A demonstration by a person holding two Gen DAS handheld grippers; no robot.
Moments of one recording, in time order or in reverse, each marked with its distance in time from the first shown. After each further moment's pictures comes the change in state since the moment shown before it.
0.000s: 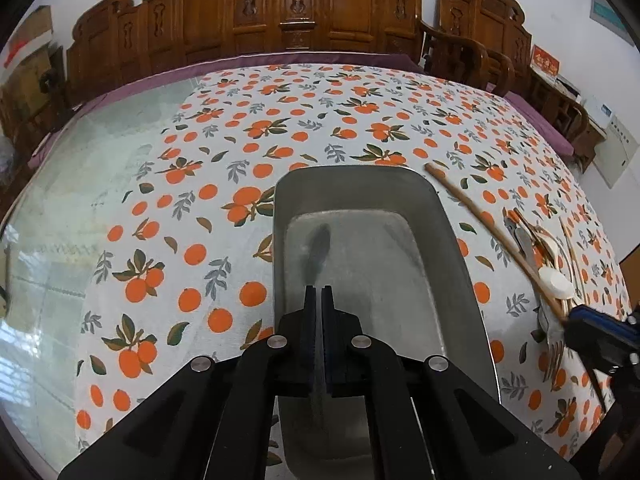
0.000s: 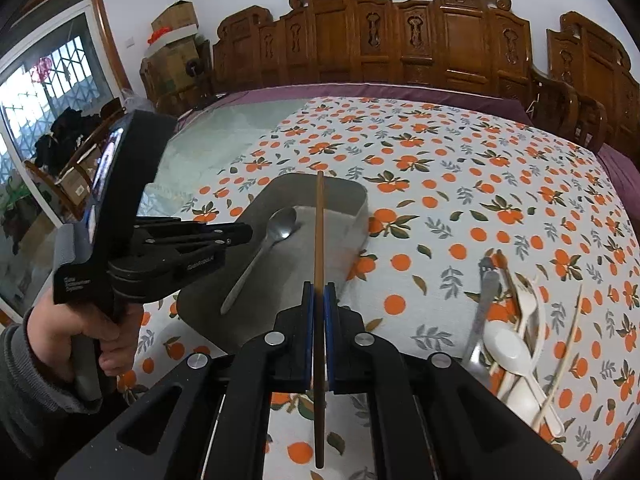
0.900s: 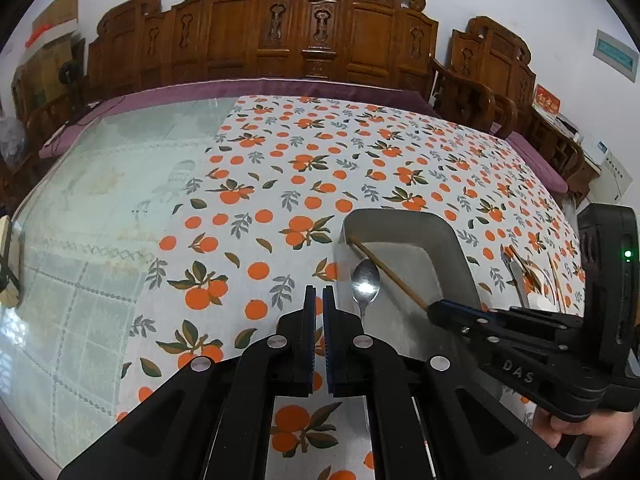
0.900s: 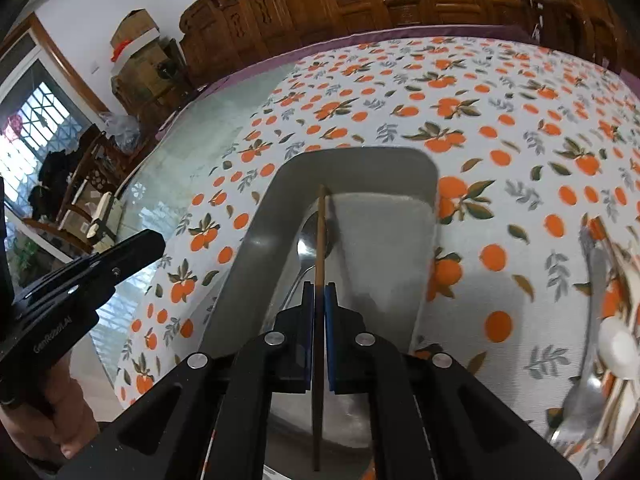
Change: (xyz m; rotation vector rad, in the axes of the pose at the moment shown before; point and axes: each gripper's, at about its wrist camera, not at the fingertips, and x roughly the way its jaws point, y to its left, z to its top) left arm -0.048 0.053 0.001 -0.070 -0.094 -0.024; right arm 0.099 0.019 0.030 0.222 0.127 0.096
